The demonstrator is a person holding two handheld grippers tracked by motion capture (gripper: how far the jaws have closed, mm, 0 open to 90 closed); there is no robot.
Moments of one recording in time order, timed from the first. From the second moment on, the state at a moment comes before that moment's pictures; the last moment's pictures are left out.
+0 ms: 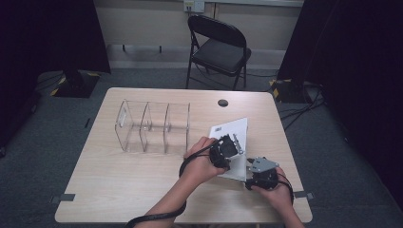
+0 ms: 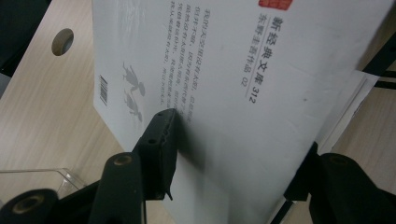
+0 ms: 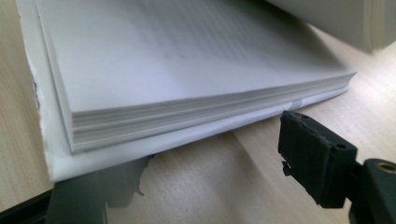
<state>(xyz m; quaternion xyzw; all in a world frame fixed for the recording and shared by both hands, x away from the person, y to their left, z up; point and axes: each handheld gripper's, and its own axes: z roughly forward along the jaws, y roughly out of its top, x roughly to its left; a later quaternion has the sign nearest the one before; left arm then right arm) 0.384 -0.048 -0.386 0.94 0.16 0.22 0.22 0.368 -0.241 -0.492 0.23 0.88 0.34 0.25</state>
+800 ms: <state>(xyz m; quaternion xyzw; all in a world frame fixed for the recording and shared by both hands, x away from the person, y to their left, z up) 0.377 -0.045 -0.388 0.94 0.15 0.22 0.23 0.359 -0.228 -0.471 0.10 0.88 0.33 0.32</state>
